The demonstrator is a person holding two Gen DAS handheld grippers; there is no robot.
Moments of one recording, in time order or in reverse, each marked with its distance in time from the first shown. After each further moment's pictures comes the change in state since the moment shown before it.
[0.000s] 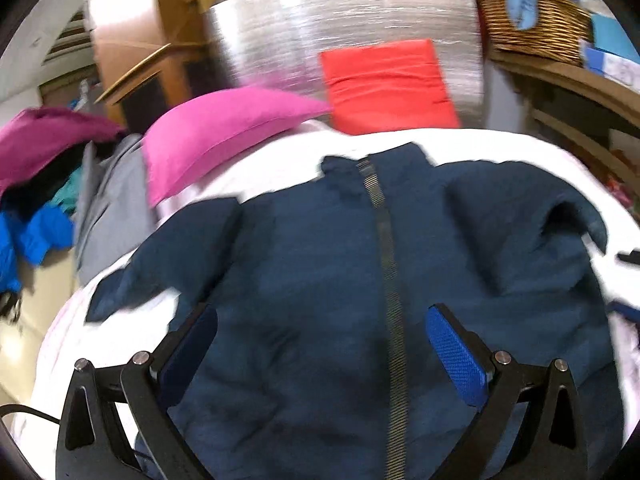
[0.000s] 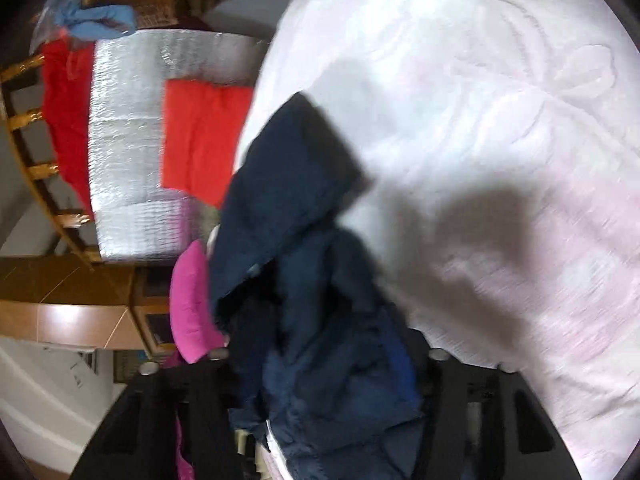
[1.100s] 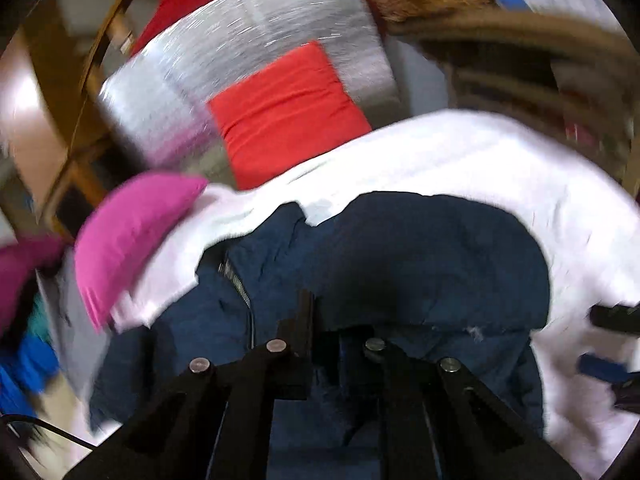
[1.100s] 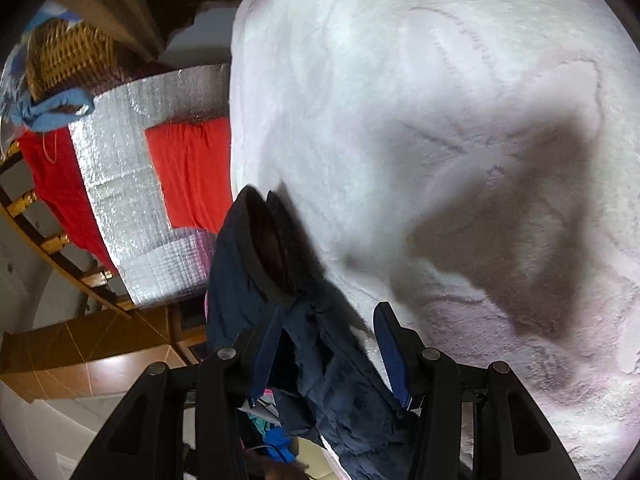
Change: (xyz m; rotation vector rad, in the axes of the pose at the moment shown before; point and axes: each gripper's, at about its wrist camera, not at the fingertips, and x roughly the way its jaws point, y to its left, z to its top) left arm 0.024 -0.138 0.088 0.237 -0.010 -0.075; right arm -0.021 -0.045 0.067 0.195 0.063 0.107
